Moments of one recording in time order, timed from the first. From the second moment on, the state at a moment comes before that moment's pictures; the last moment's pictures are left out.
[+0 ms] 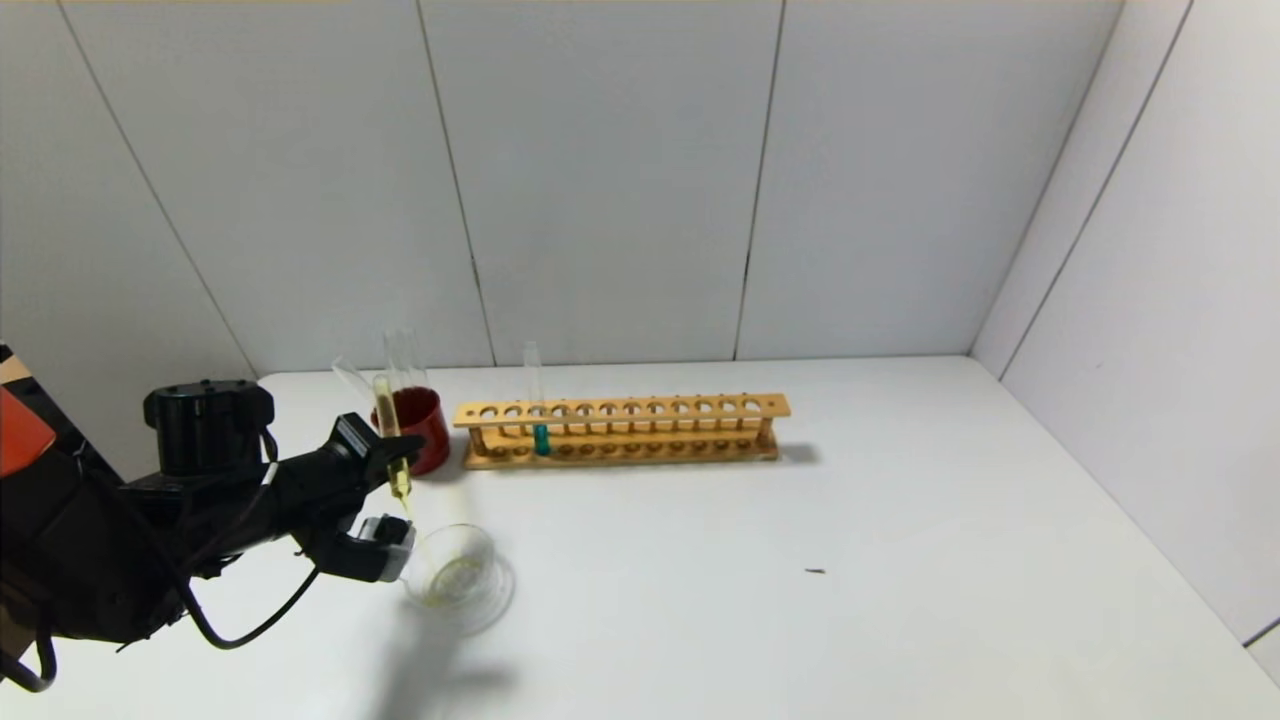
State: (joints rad) left arm -0.02 1.92 -0.52 -1.01 -0.45 2.11; right arm 0.00 0.00 0.00 0.00 0.00 0.00
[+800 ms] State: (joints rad) left arm -0.06 1.93 -0.54 -1.02 -0.40 2.13; right arm 0.00 0.00 0.00 0.00 0.00 0.00
